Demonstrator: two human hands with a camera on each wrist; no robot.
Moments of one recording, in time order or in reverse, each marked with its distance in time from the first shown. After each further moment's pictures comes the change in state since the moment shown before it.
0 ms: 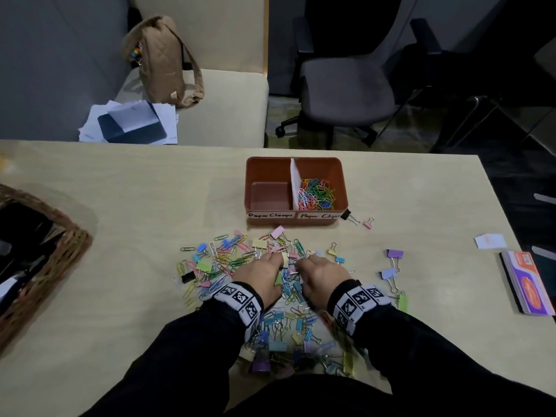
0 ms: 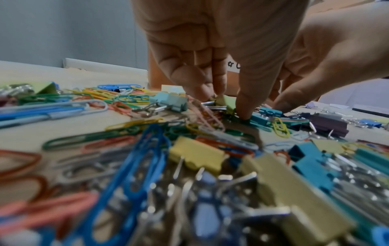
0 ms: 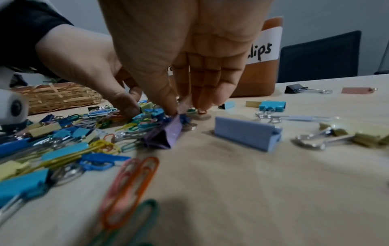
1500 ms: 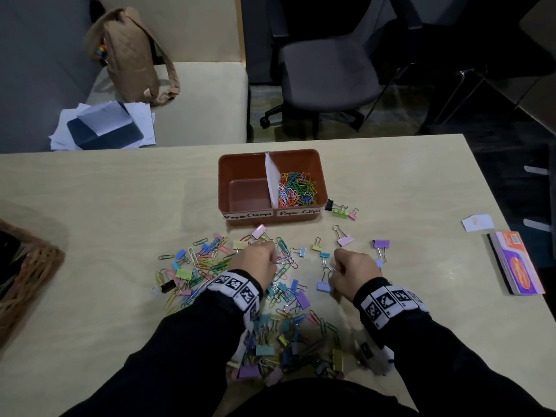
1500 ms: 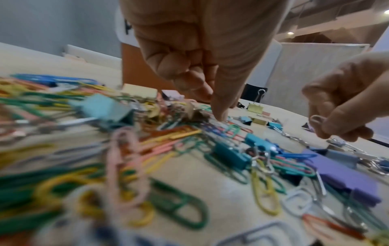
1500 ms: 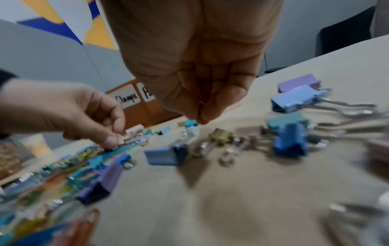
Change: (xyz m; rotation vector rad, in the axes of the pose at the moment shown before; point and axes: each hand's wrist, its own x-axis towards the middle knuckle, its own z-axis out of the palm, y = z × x) left_hand 0.034 0.020 -0.005 -0.116 0.077 -0.069; right_hand -0.030 0.055 -0.024 0.269 -0.020 0.509
